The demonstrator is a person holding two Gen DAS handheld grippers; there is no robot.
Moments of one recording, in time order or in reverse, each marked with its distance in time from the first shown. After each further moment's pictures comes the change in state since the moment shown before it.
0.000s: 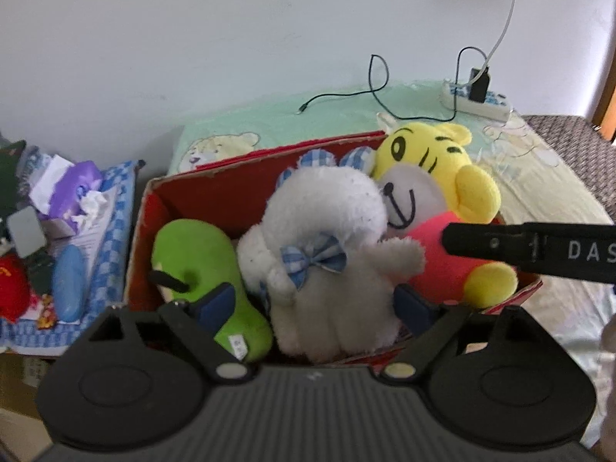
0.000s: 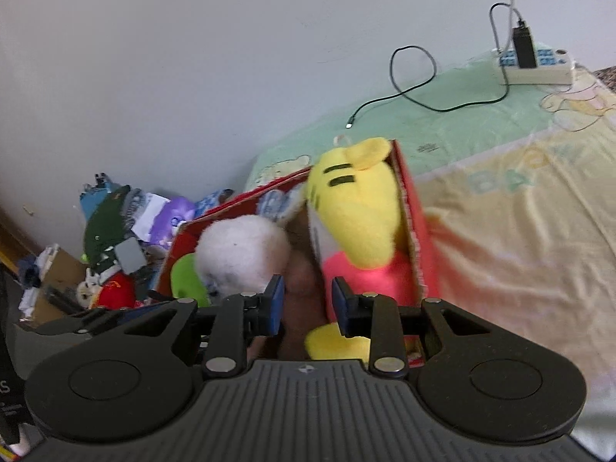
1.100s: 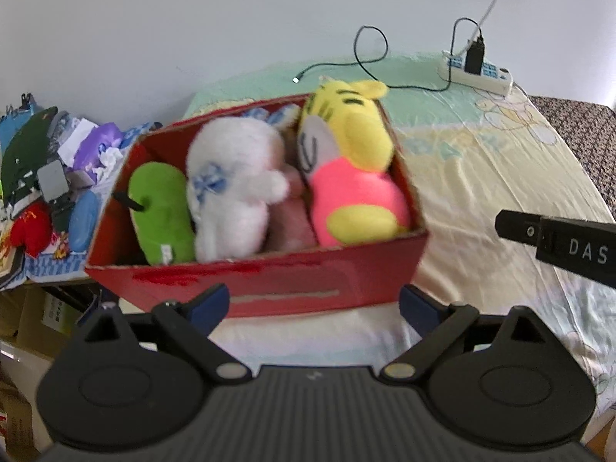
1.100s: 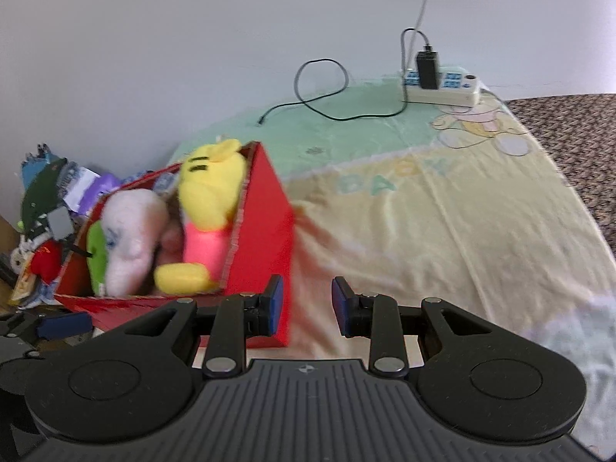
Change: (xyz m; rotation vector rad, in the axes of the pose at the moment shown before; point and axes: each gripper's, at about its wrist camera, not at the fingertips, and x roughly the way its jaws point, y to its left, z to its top) left arm -0.033 -0.113 -0.021 -0.076 0.106 0.122; right arm -0.075 -0.070 -0.010 -0.099 0.020 -0.242
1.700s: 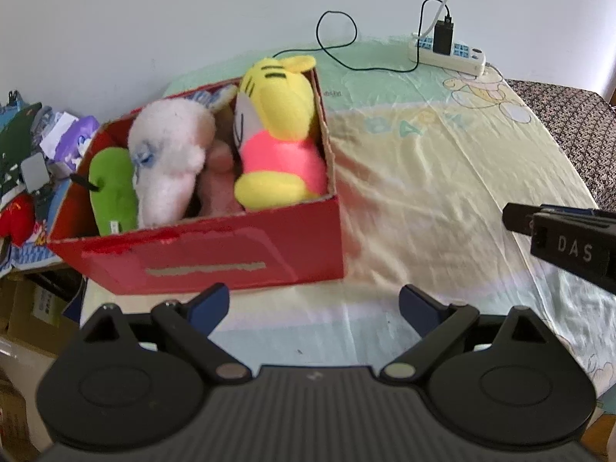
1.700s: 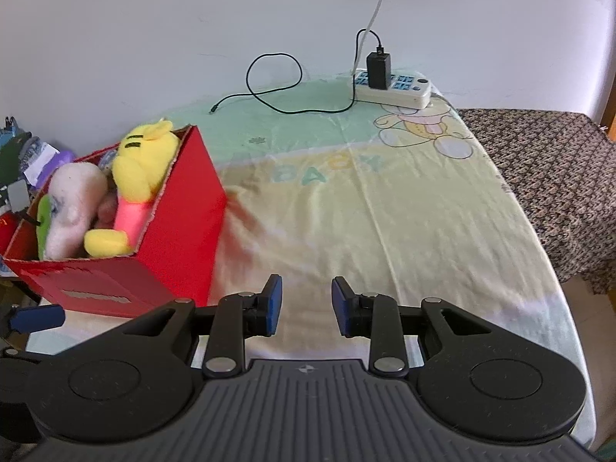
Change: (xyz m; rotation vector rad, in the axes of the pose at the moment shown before) left arm 0.000 -0.053 -0.016 0.005 0.026 -0.019; right arm -0.013 -0.039 -0.012 -0.085 0.004 -0.132
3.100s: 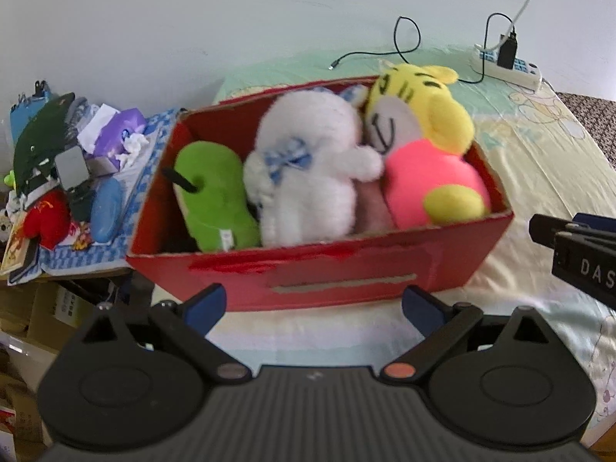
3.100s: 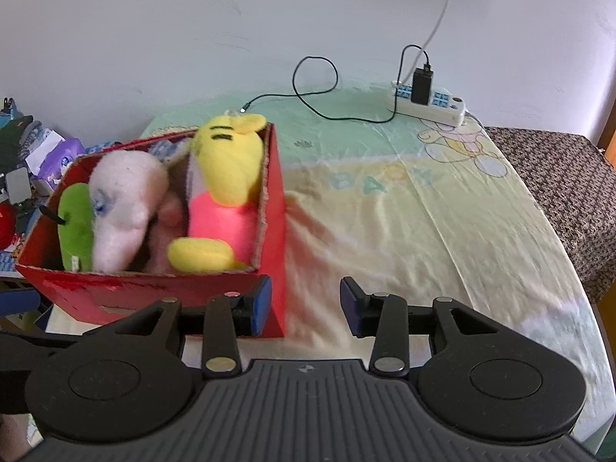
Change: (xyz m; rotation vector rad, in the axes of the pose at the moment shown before) left arm 0.010 0.118 0.008 -0.015 -0.014 0.051; right arm 0.005 0.116 0.006 -0.034 -0.019 -0.053
